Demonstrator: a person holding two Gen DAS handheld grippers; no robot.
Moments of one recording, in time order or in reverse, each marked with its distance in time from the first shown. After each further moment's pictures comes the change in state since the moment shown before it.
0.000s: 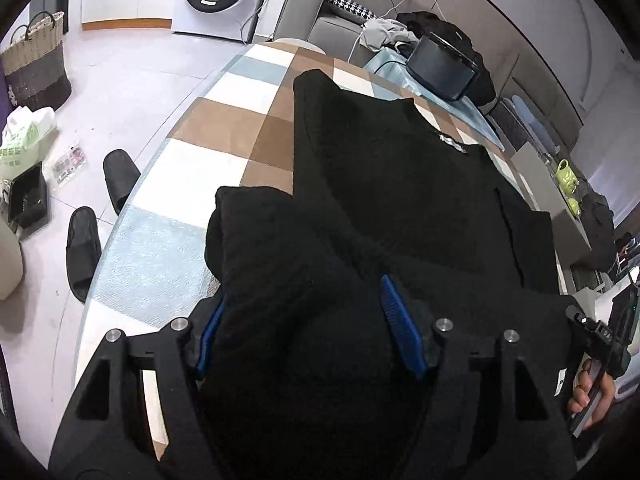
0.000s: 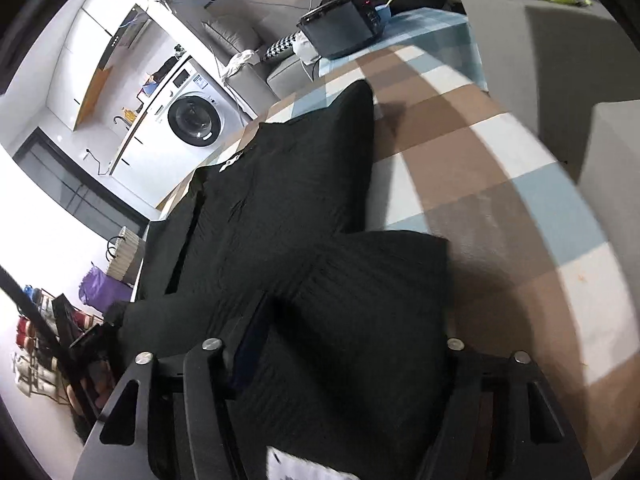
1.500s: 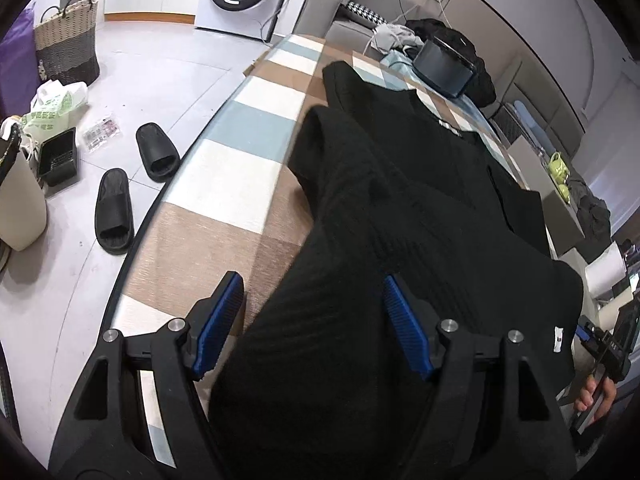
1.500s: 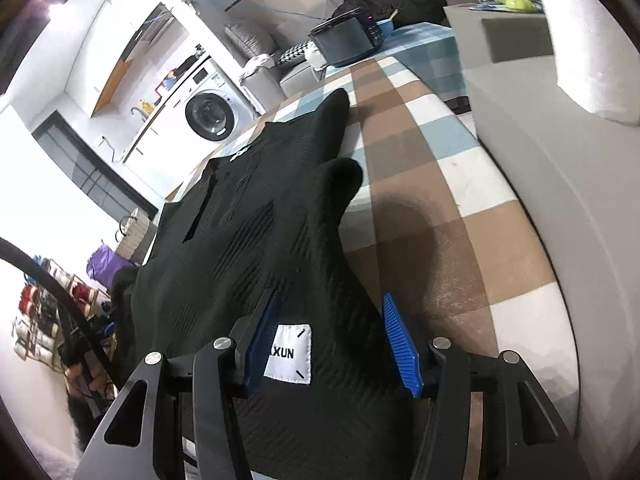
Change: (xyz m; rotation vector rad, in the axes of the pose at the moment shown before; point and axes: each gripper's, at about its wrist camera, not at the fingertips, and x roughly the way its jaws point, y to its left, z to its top) left arm -0.101 0.042 -0.109 -0.026 -0.010 0.012; right arm -0.081 -0.031 -0.067 -0.079 -0.025 0.012
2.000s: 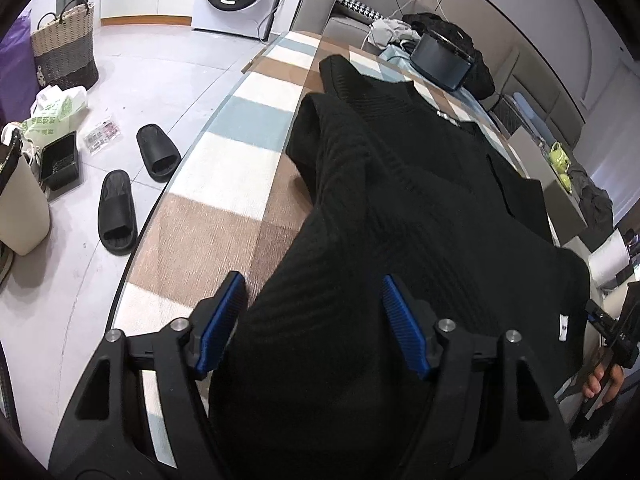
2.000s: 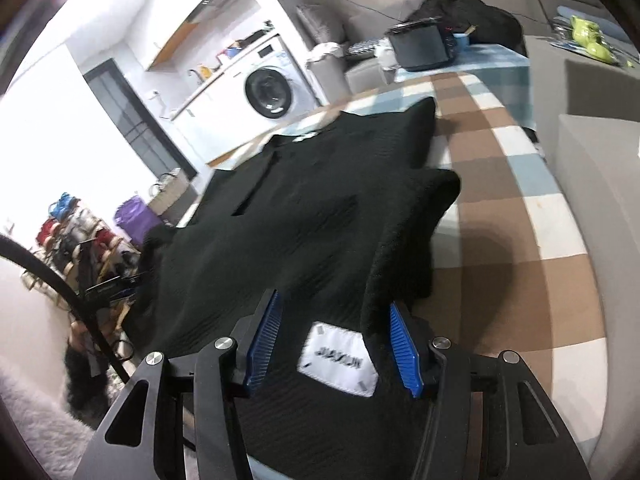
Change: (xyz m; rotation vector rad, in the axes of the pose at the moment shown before) left arm 0.000 -0.002 -0.005 0.020 -0.002 0.011; right arm 0.007 0.029 0.000 -0.171 0.014 0.096
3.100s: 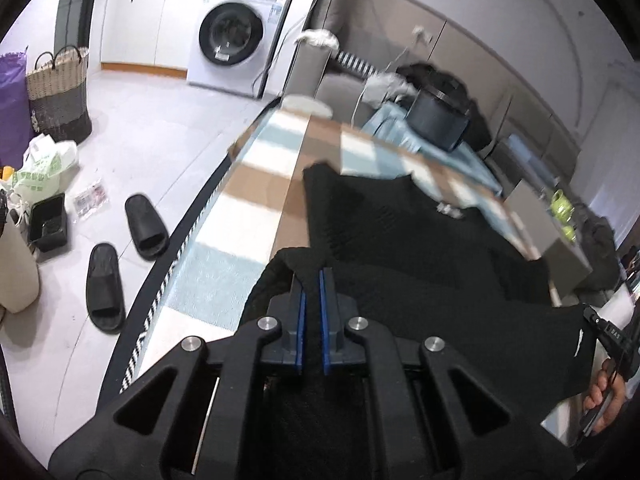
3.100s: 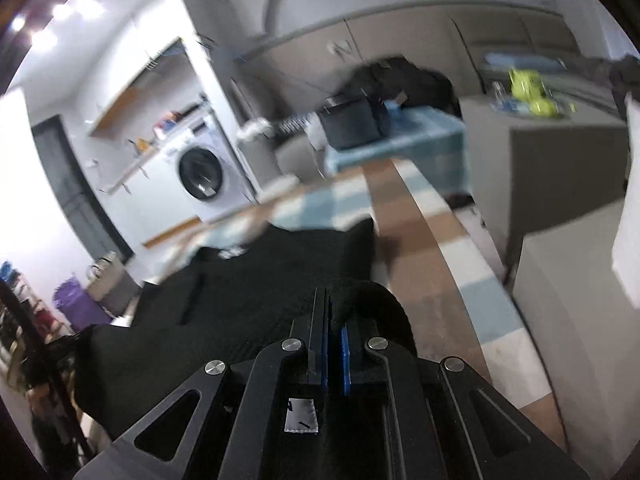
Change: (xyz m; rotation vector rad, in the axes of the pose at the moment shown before) left arm 0.024 -0.019 0.113 0.015 -0.177 0.000; right arm 0.036 -0.013 0.096 0.110 -0.229 -0.269
